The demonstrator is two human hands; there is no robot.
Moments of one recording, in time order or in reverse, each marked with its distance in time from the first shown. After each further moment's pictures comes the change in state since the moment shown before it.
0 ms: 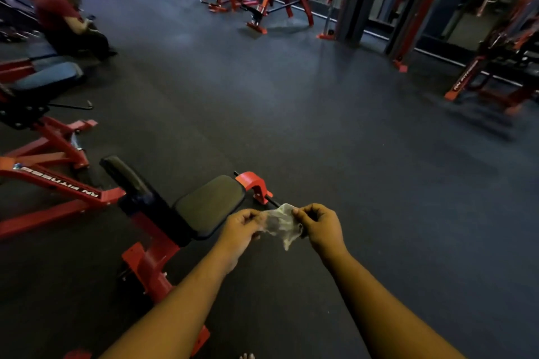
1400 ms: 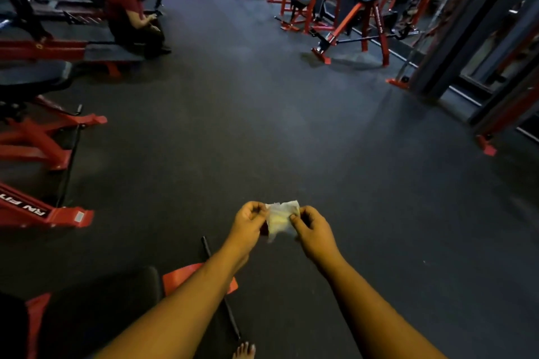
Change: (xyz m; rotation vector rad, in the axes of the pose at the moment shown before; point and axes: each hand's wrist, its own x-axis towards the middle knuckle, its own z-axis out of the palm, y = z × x) left_hand 0.625 0.198 0.228 -0.221 0.382 0.074; right_hand 0.707 -0.077 -0.114 -0.243 -0.378 -0.243
